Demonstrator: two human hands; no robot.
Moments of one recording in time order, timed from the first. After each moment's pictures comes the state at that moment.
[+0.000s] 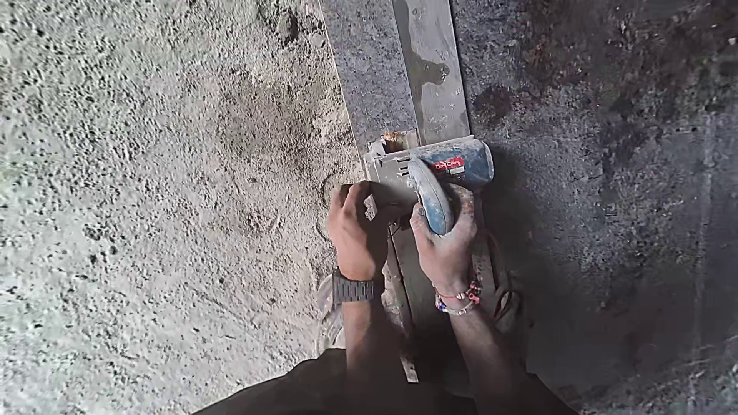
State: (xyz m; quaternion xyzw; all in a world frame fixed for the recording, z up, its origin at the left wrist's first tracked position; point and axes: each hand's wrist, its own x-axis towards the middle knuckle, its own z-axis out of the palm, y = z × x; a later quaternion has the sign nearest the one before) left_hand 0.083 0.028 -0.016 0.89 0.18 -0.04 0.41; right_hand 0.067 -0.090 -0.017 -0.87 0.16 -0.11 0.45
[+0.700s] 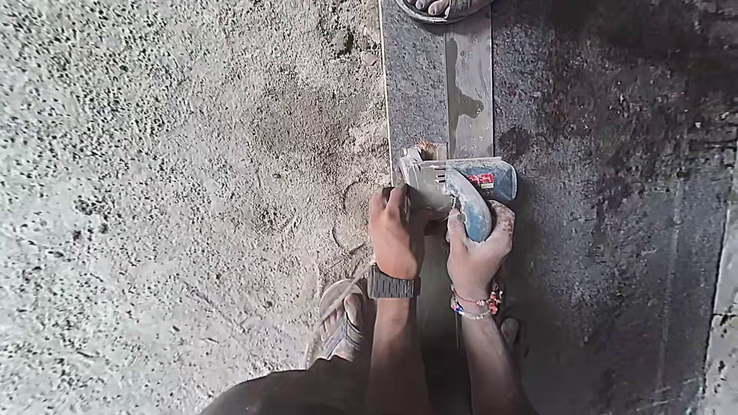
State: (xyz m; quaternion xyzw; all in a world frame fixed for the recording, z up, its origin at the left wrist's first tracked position) left_hand 0.095 0.026 -0.017 0.85 0.23 -0.01 0.47; right_hand 0.085 -0.079 -0.018 -0.89 0.16 -0.16 0.40
